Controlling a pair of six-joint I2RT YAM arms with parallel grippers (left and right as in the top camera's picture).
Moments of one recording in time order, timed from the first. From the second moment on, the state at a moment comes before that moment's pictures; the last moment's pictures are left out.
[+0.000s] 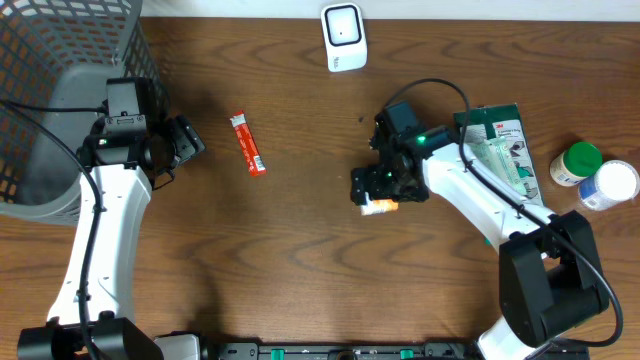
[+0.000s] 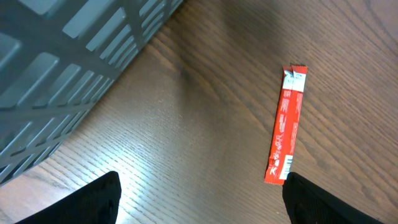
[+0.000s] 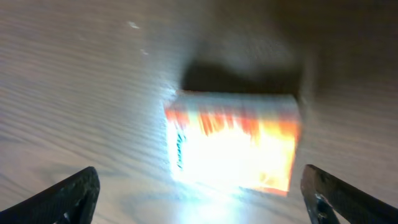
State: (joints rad) left arm 0.10 1.46 1.20 -0.82 -0.05 -0.48; right arm 0.45 1.79 1.22 -0.82 -0.21 0.34
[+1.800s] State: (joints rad) left arm 0.10 1.46 1.20 -0.82 -0.05 -0.48; right arm 0.54 1.71 0.95 -0.59 -0.31 0.64
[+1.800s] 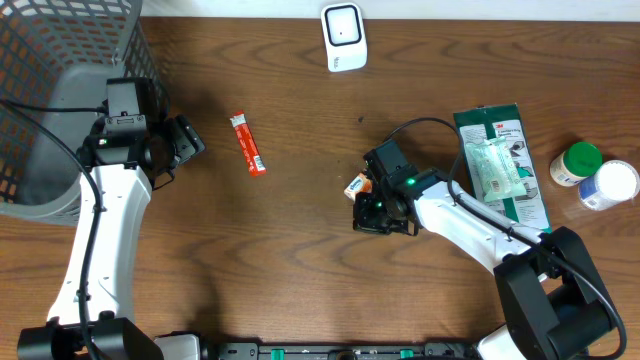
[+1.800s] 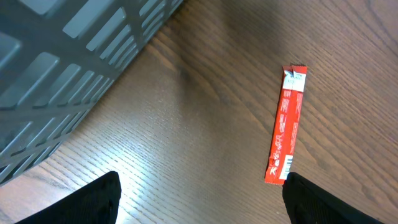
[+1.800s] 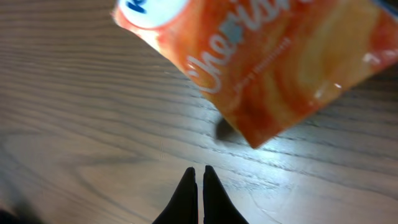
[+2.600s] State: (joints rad) left arm 0.10 1.46 1.20 -0.82 -0.05 -0.48; right arm 0.55 1.71 0.95 -0.56 -0.04 0.67
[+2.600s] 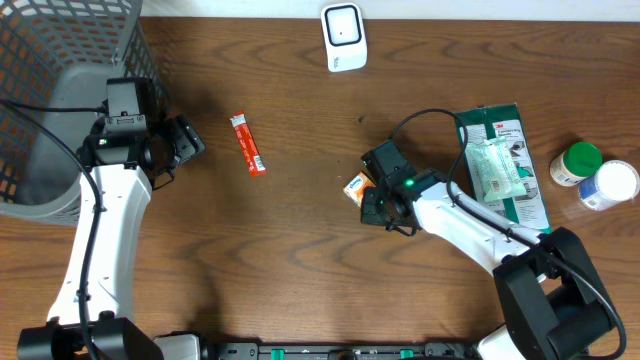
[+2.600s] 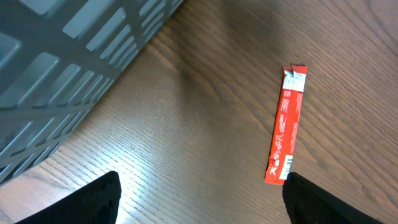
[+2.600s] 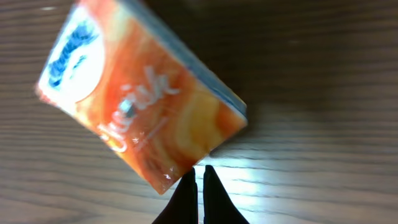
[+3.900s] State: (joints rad) left arm 0.10 1.46 1.20 -0.82 -0.05 -0.48; right arm 0.34 1.58 1.14 -0.70 -0.29 0.22
